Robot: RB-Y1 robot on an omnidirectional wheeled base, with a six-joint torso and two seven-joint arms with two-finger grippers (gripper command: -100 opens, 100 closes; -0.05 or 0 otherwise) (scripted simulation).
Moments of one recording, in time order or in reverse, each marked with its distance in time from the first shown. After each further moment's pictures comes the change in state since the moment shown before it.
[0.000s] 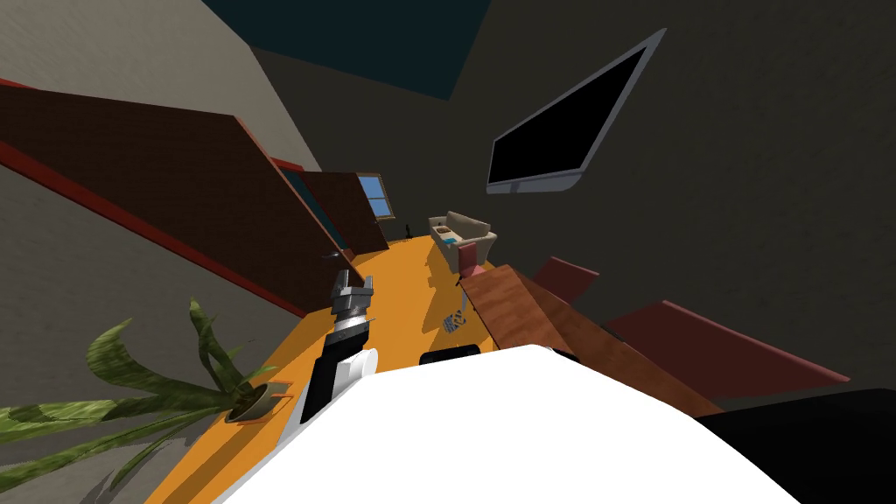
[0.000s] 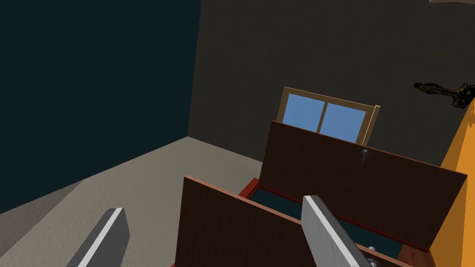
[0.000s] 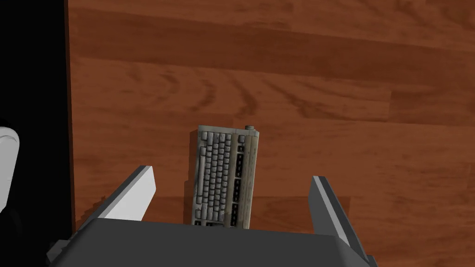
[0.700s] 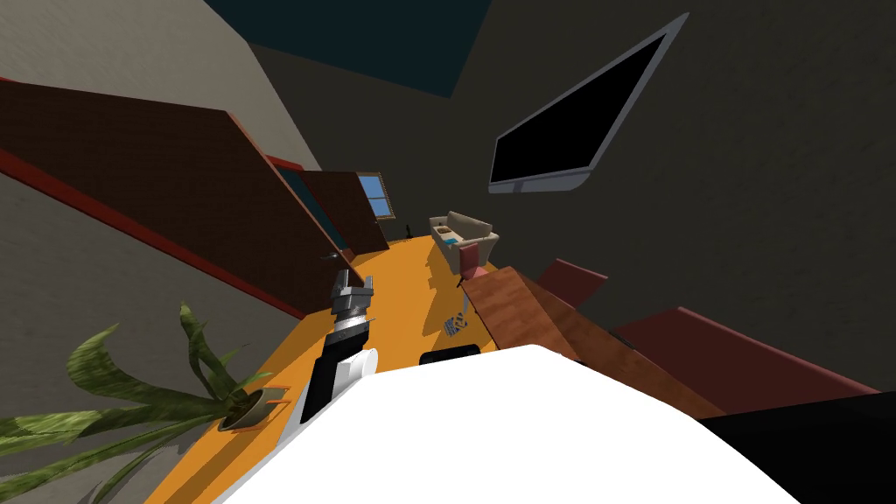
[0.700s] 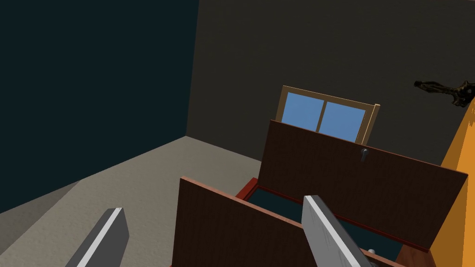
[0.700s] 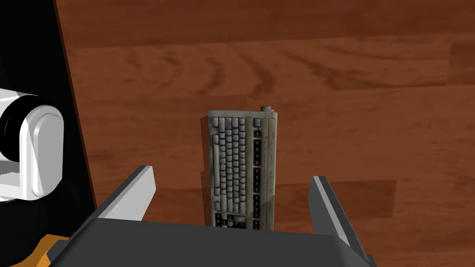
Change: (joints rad) left arm 0.000 0.000 0.000 0.000 0.000 0.000 0.000; right arm -0.031 -0.058 -0.003 0.166 -0.080 0.077 -0.034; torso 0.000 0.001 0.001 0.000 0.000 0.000
